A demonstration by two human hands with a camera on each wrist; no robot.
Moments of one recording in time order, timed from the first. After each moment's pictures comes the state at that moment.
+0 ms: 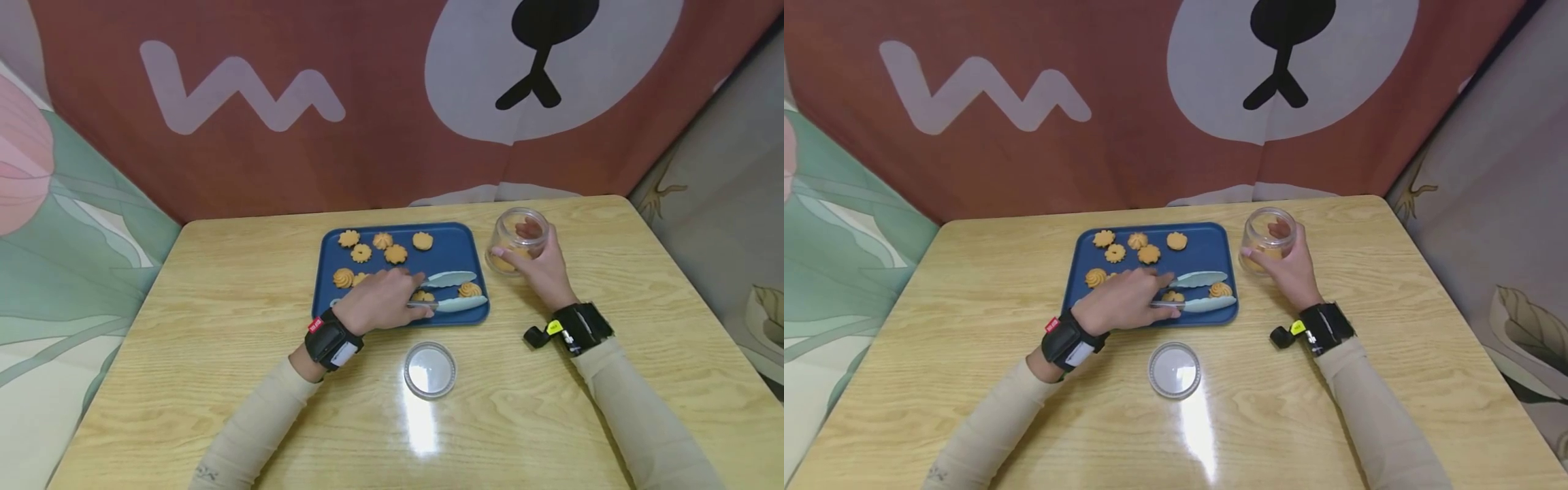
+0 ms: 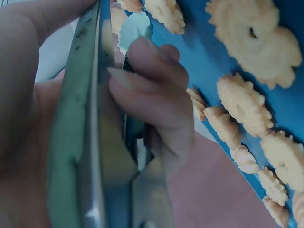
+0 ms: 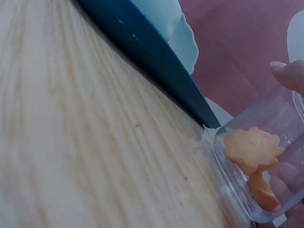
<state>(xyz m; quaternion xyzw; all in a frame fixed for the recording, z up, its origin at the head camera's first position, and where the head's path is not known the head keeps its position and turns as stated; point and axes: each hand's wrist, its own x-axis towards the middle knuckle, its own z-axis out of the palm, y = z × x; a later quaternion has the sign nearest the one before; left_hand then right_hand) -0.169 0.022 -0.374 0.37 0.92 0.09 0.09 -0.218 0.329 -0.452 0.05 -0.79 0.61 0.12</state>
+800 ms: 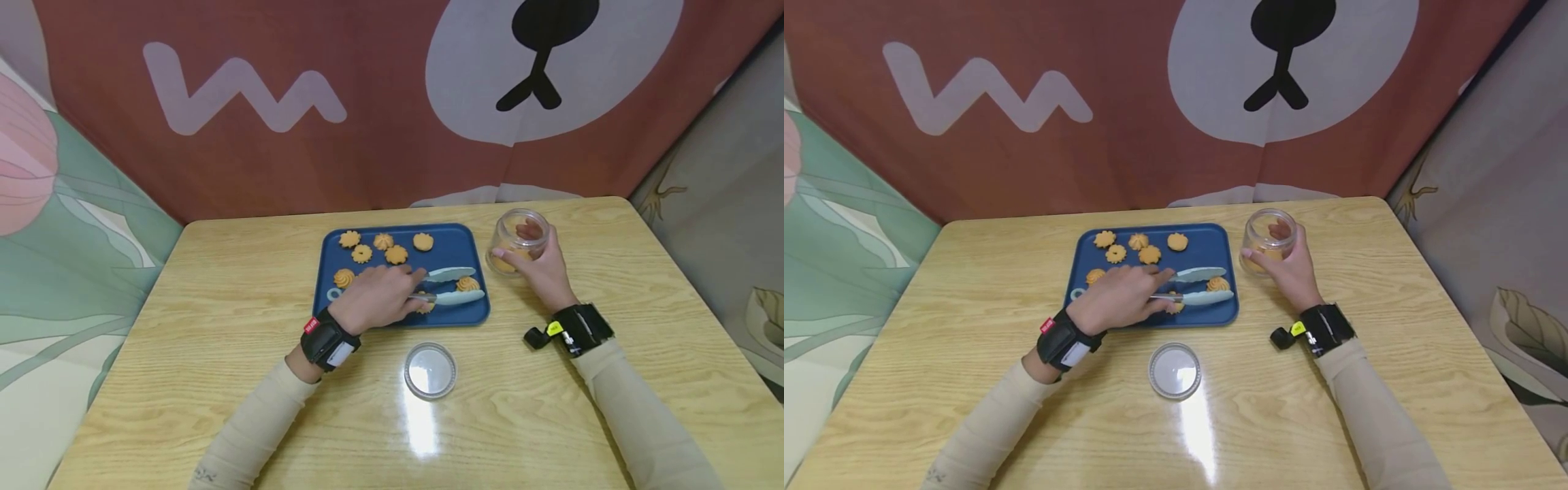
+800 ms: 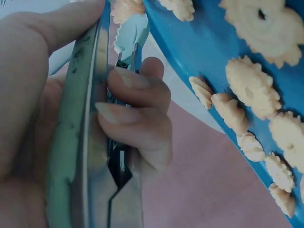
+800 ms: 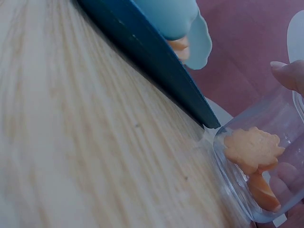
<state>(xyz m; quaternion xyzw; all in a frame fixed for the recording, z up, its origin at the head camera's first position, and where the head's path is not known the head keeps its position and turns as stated) -0.169 0.018 -0.367 0.41 0.91 0.03 0.00 -0.217 0.330 -0.452 0.05 -0.78 0.61 0.12</state>
